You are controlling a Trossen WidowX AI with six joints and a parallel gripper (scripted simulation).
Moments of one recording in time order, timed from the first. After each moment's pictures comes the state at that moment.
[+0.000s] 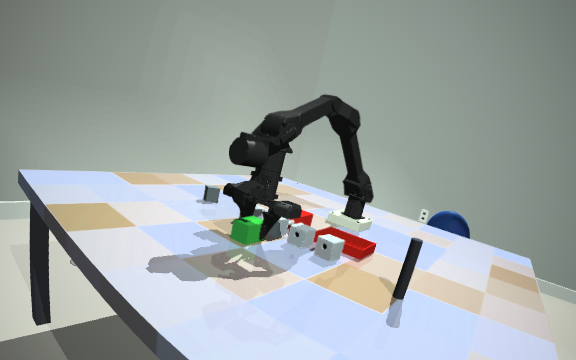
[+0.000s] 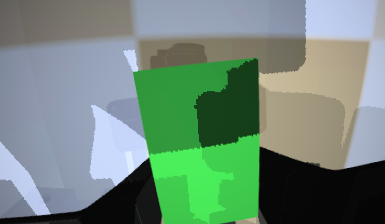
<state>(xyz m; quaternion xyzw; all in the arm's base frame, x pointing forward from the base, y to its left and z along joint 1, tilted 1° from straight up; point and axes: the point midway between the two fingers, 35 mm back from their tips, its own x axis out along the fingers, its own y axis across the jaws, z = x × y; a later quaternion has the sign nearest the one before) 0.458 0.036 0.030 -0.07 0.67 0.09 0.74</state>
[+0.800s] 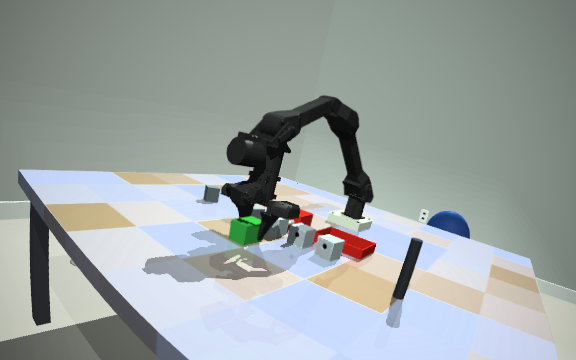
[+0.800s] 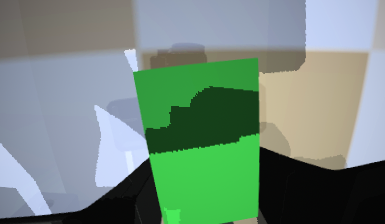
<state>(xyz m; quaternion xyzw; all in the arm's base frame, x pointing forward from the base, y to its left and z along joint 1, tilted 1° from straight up) 0.465 0.038 0.031 -0.07 0.67 0.09 0.74</state>
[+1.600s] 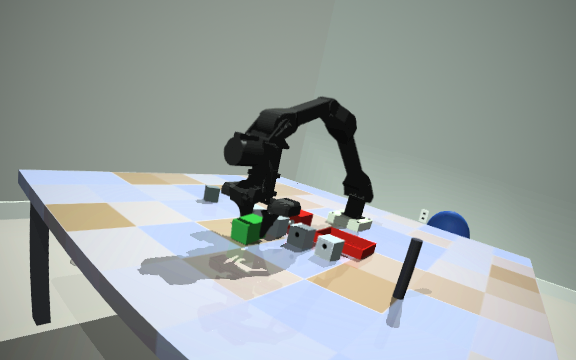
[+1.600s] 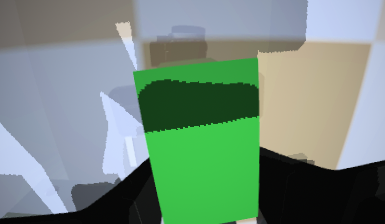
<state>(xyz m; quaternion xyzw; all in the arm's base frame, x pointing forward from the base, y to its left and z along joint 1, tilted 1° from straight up) 0.462 0.039 0.037 -0.07 0.69 0.09 0.71</state>
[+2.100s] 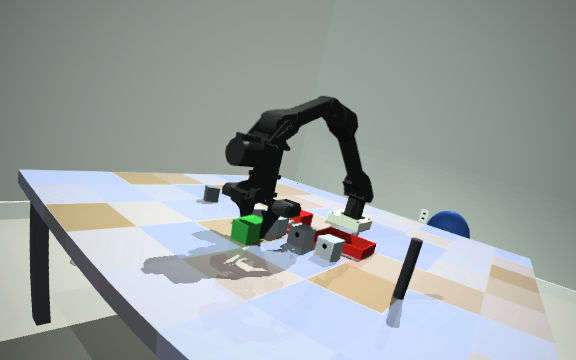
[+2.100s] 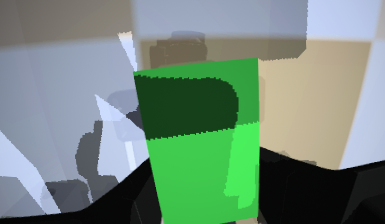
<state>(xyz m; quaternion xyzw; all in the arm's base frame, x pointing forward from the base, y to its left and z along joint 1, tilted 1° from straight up) 0.460 0.037 0.033 -0.07 0.69 0.09 0.72</state>
